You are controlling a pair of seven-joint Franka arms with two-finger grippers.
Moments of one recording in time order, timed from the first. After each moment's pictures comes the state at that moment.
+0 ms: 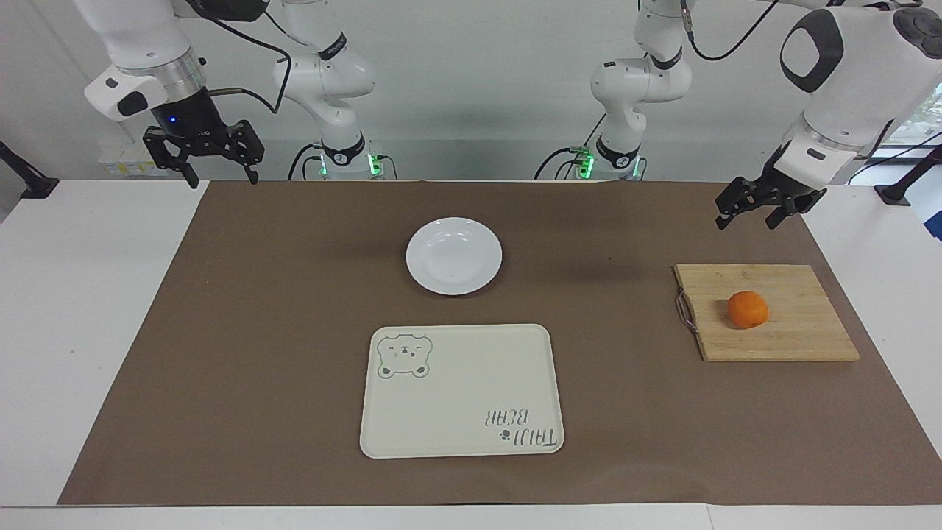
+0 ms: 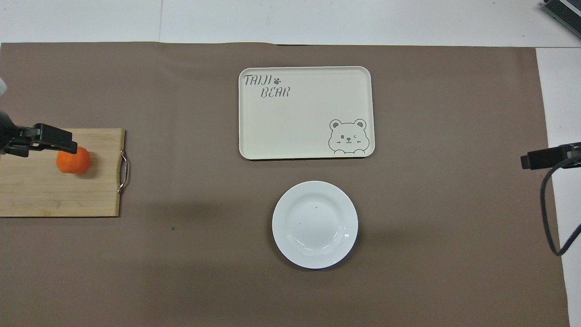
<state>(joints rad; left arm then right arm) 0.03 -0.01 0.01 -1.71 -0.06 1.68 0.10 0.09 -0.09 -0.14 -1.63 0.00 1.58 -0.14</state>
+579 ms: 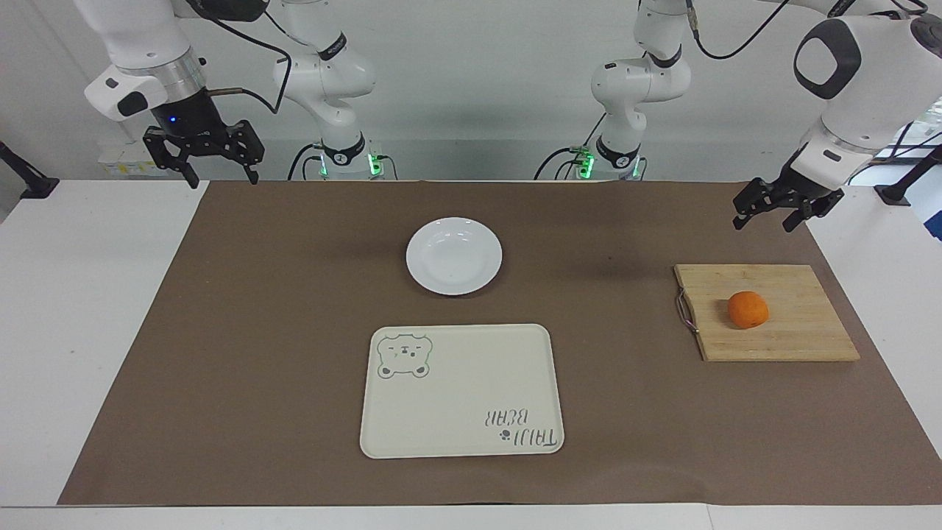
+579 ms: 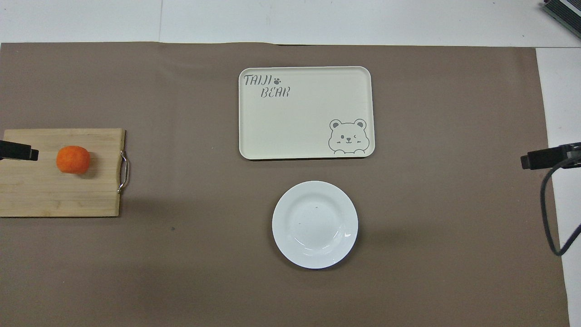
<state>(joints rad) 0.18 0.00 0.02 -1.80 -0.06 1.88 0.34 0.09 -0.09 -0.14 -1.63 0.00 1.58 -0.14</state>
